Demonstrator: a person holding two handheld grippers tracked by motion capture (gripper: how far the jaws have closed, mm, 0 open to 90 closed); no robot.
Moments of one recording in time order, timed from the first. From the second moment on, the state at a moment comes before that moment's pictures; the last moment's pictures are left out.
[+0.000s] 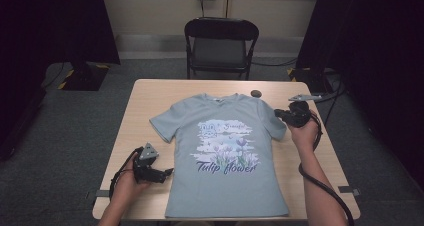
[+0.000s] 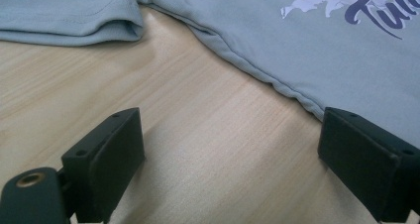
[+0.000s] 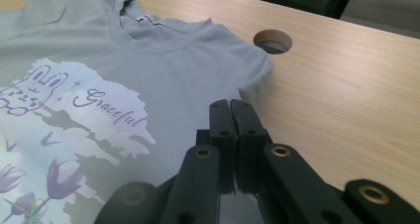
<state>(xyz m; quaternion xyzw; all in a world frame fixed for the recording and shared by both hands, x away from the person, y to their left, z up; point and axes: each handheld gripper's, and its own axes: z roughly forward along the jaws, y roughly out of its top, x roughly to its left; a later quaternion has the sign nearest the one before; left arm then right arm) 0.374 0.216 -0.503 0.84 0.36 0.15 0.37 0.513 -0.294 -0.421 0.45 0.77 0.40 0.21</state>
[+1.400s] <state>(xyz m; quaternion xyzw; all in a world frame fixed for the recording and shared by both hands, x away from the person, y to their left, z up) 0.374 0.216 -0.503 0.84 0.36 0.15 0.37 0.516 -0.193 -0.423 0.41 0.78 0.44 0.18</state>
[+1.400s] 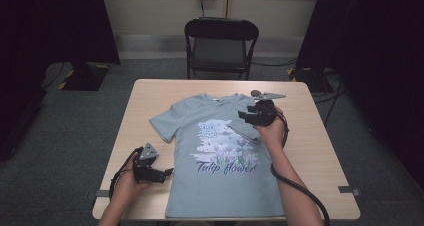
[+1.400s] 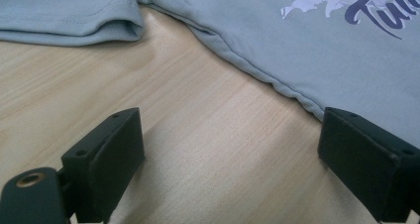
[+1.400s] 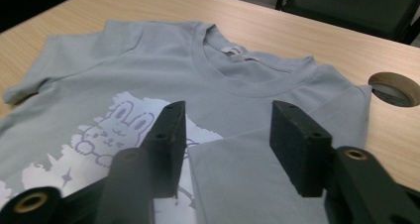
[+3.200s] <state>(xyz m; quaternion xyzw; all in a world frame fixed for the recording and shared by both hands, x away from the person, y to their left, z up) 0.374 0.216 -0.503 0.84 0.36 0.15 0.37 0.455 -0.279 -0.454 0.39 0.80 0.41 0.19</state>
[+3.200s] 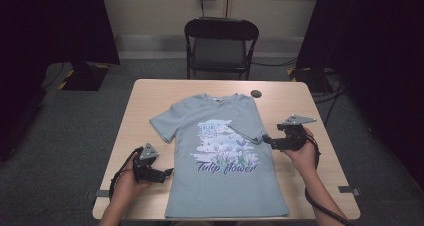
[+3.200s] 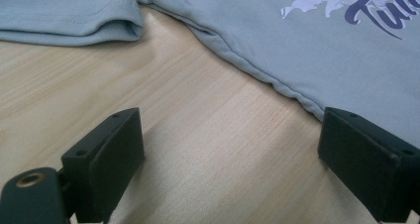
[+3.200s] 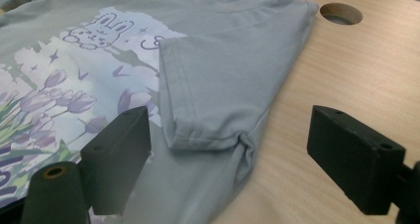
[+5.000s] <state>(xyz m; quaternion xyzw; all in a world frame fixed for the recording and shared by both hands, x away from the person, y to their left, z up) 0.374 0.216 -0.503 0.84 0.36 0.16 0.37 0.404 -0.314 -0.500 0.39 0.83 0.36 0.17</state>
